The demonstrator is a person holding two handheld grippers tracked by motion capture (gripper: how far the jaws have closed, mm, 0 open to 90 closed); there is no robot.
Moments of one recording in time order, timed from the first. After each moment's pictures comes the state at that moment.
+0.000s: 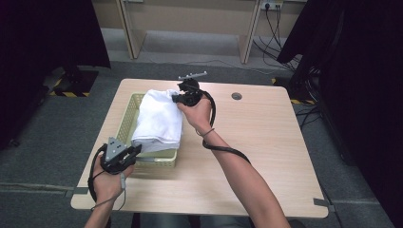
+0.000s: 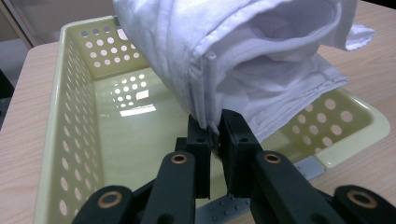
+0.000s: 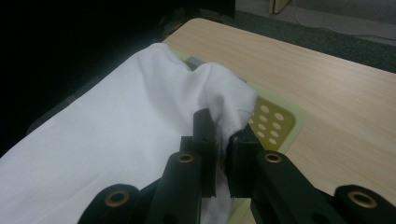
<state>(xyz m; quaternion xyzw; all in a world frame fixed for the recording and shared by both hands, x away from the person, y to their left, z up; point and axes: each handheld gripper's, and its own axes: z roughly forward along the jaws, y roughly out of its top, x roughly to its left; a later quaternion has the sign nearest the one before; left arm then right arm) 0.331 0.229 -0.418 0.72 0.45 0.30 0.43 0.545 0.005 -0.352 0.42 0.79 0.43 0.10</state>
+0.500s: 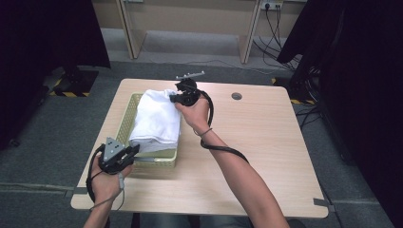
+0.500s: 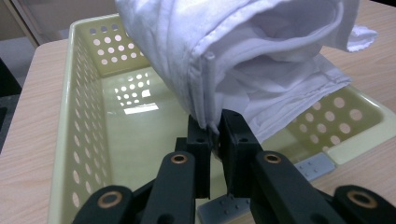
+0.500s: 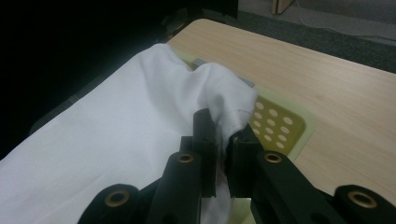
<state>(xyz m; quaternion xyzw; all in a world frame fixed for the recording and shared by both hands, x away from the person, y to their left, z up) 0.330 0.234 -0.419 0.71 0.46 0.30 0.43 0.545 0.012 -0.352 0.42 0.79 0.43 0.10</state>
